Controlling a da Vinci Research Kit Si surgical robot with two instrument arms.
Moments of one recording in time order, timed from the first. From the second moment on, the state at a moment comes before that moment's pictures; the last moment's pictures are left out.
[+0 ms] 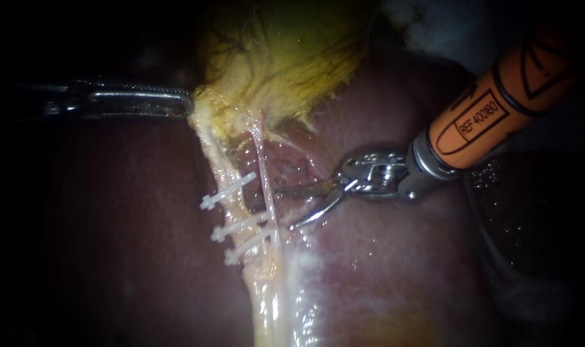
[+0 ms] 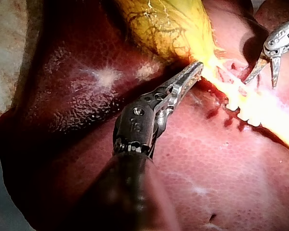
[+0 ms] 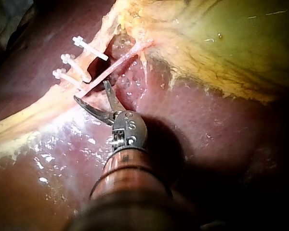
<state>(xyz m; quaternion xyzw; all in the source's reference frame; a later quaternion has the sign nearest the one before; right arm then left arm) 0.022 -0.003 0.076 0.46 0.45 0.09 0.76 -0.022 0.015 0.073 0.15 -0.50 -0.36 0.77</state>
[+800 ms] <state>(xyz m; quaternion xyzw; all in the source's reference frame) 0.026 -0.003 0.076 0.47 0.49 0.07 0.74 -0.022 0.015 0.073 0.15 -0.50 -0.36 0.77</state>
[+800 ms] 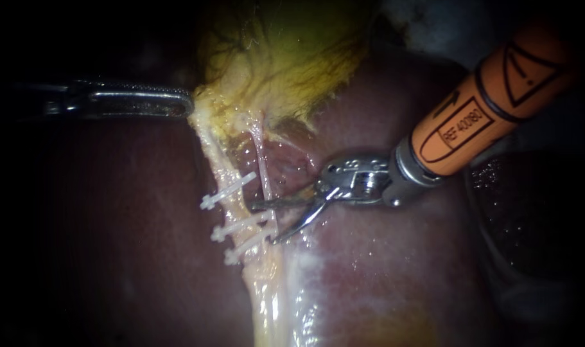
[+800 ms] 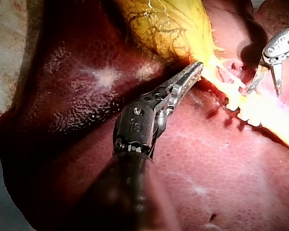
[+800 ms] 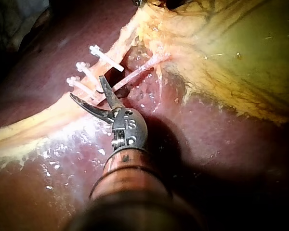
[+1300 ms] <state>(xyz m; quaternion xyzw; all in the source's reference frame) 0.028 -0.003 0.080 0.46 0.50 0.07 0.73 -0.022 0.015 0.073 0.16 -0.50 -0.36 0.78</state>
